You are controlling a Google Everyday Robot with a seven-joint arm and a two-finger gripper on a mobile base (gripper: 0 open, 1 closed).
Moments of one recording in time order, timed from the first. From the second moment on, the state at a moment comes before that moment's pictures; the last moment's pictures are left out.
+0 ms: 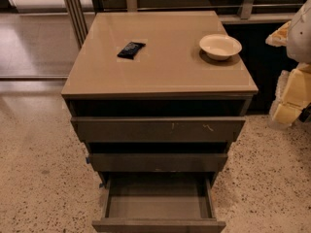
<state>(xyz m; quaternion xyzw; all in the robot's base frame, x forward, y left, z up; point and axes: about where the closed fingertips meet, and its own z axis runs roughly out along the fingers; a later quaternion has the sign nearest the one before) 0.438 -0.216 0.977 -0.60 0.78 -0.04 0.16</state>
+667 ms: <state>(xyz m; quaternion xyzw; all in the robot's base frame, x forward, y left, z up) 0.438 -0.217 0.974 -0.60 0.78 -0.03 0.17</state>
